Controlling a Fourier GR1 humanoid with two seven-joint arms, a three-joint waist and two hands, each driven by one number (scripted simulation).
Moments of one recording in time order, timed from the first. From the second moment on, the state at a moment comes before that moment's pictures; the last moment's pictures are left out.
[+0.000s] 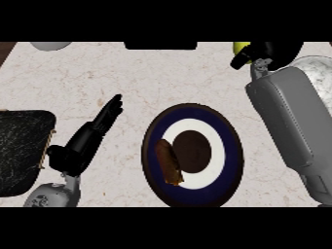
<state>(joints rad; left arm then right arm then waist) -0.12 0.14 -0.20 -1.59 0.04 -0.12 0.07 -0.93 -0.23 0.14 -1.11 1.12 -0.08 1.02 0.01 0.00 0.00</state>
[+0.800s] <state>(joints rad) -0.12 0.13 -0.17 -1.59 0.02 -0.13 0.07 -0.81 -0.45 -0.01 -1.03 1.23 -0.22 0.91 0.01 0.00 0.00</state>
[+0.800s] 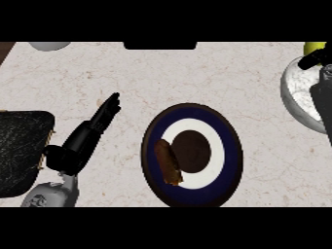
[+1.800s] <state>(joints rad) -0.11 0.11 -0.17 -1.61 0.01 -0.15 0.08 -0.77 -0.56 -0.34 -0.73 0.85 -0.27 0.47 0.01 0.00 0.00</state>
